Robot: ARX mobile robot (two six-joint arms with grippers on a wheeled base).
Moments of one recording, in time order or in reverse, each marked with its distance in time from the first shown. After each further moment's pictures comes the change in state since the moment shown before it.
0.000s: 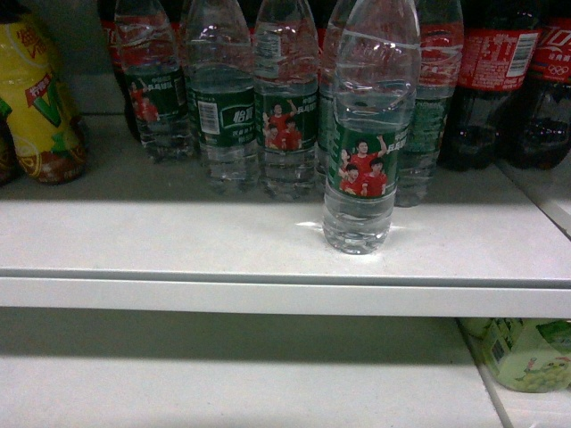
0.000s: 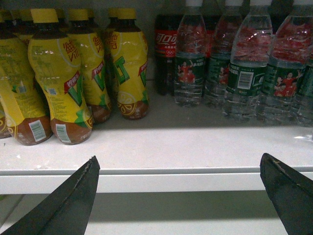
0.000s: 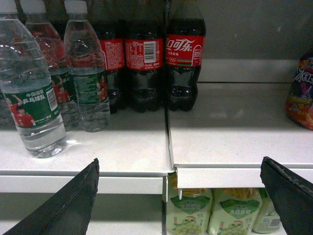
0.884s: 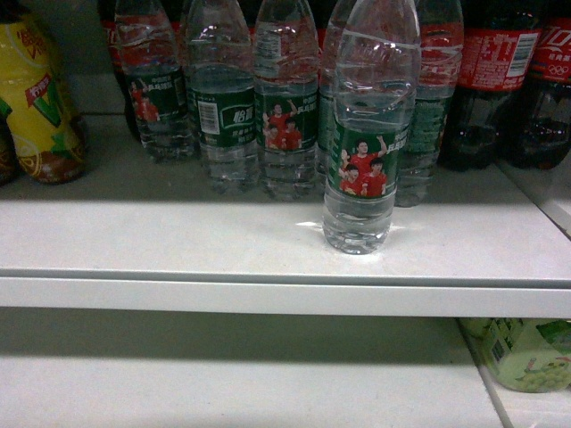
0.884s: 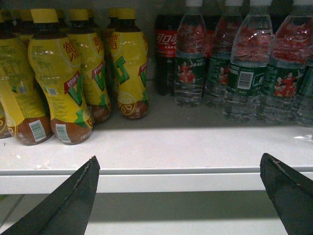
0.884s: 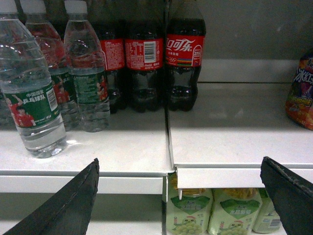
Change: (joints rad) left arm 0.000 0.000 0.000 0.000 0.000 0.000; right arm 0.000 0.000 0.000 0.000 0.000 0.000
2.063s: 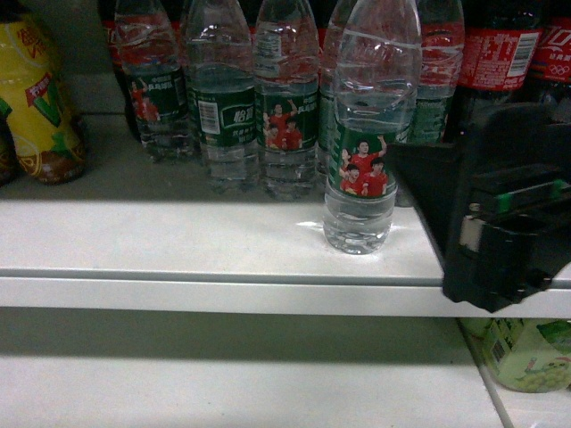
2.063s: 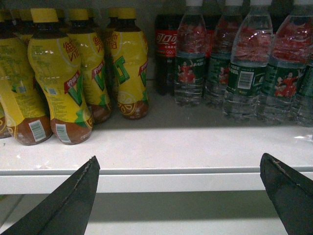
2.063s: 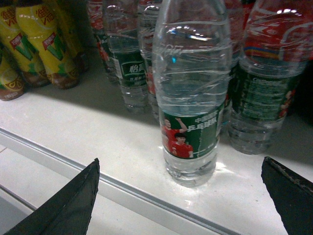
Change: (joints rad) left arm 0.000 0.000 0.000 0.000 0.000 0.000; right arm 0.447 1.319 0.418 0.733 -0.044 0.099
